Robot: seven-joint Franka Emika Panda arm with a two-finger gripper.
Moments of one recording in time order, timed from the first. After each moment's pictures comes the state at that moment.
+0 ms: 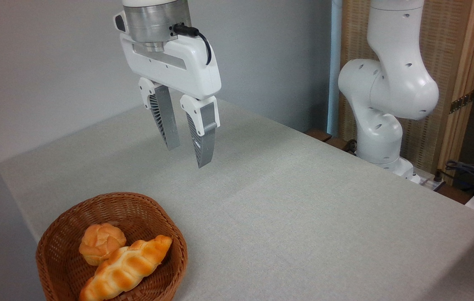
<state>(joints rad) -0.06 -0.04 0.01 -1.67 -0.01 1.65 0.67</state>
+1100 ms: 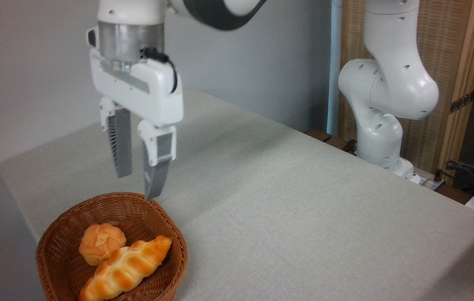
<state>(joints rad) -0.06 0.06 0.00 -1.67 -0.01 2.00 0.67</state>
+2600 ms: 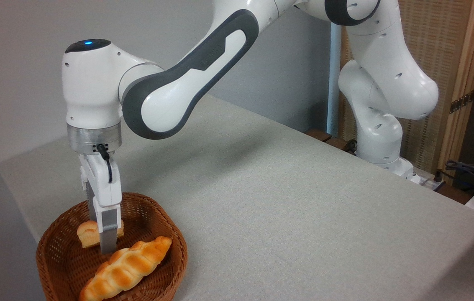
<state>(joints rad) -0.07 0.36 -0.17 -1.67 0.10 2.29 0.67</state>
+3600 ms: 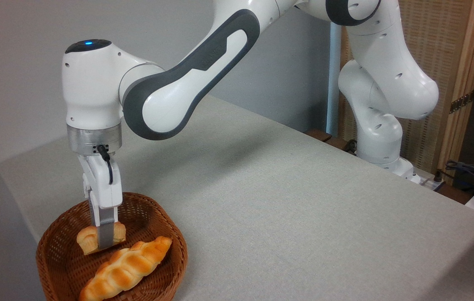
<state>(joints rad) -0.06 0.37 -0.17 -1.67 0.10 2.29 0.67</state>
